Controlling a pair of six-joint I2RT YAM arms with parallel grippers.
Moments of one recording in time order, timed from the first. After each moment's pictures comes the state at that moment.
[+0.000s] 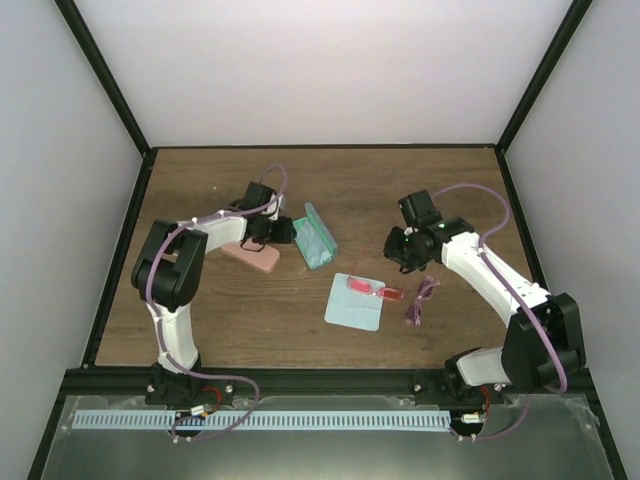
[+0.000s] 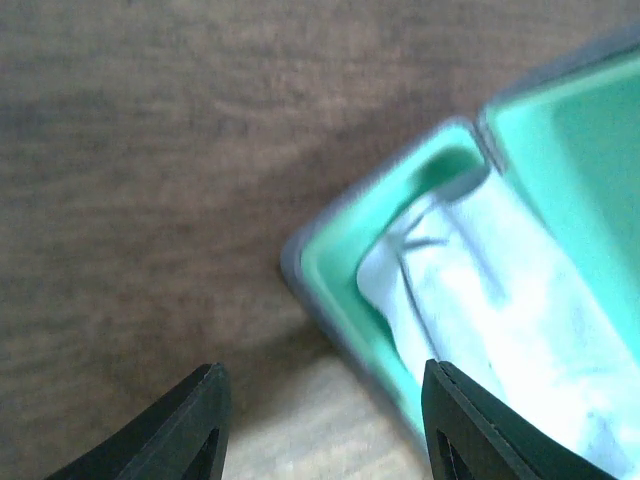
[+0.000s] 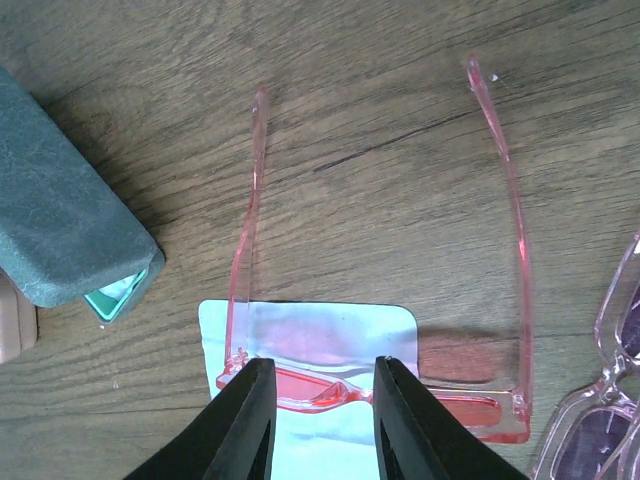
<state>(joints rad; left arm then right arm) -0.36 1.96 1.20 -0.27 0.27 -0.34 0.39 1.36 1.01 -0.78 -0.11 0.78</state>
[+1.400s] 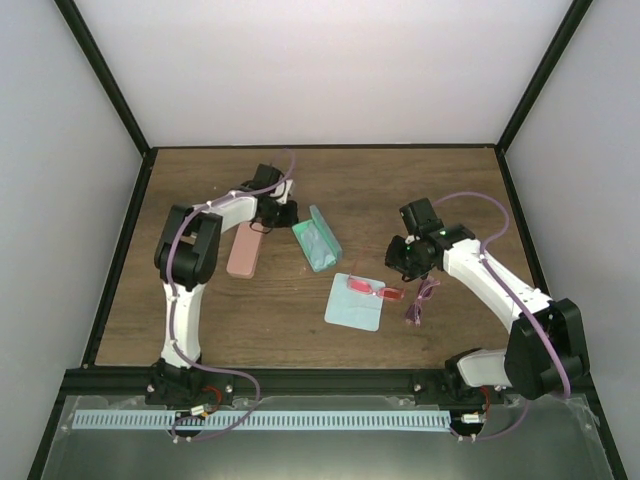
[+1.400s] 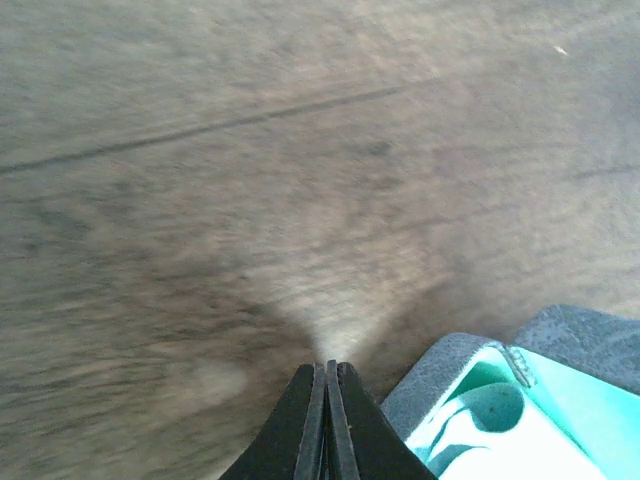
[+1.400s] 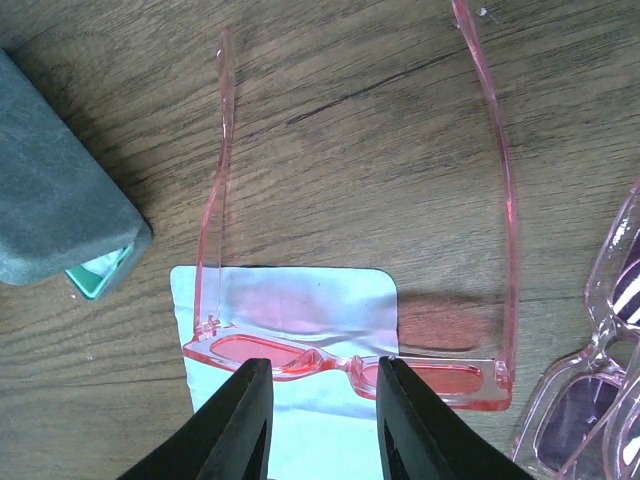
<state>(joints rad) -0.34 2.18 1.52 -0.40 0.33 -0.29 0.39 1.32 0.94 -0.78 -0.14 0.77</state>
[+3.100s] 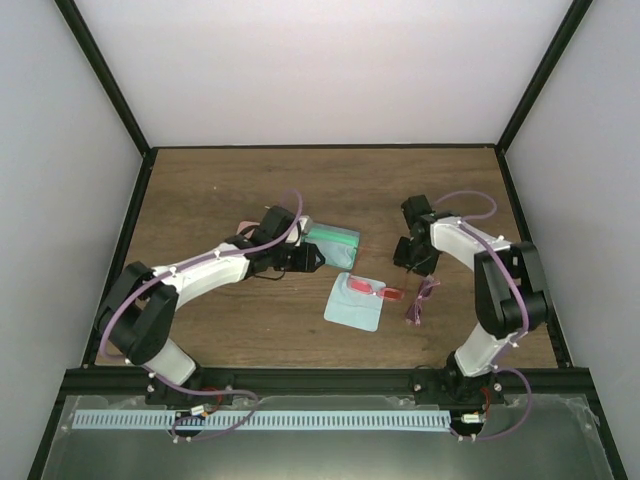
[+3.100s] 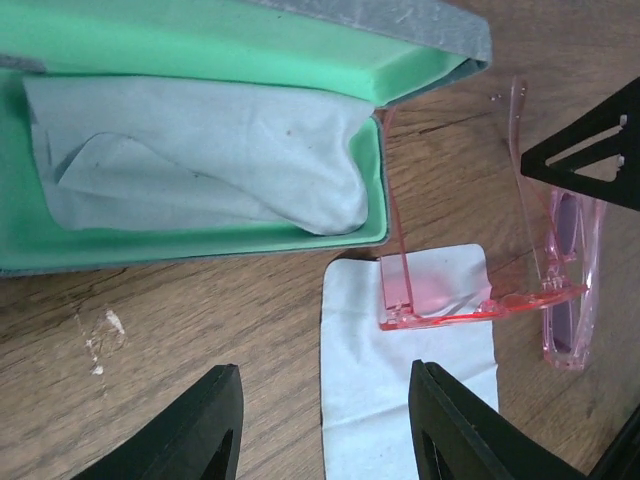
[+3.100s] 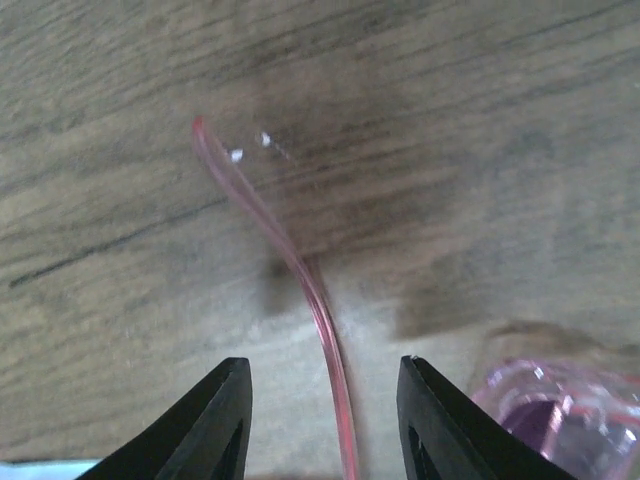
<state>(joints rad) -0.65 1.58 0.94 -0.23 0.32 -0.54 0.25 1.64 1.00 -0.75 -0.02 0.62</state>
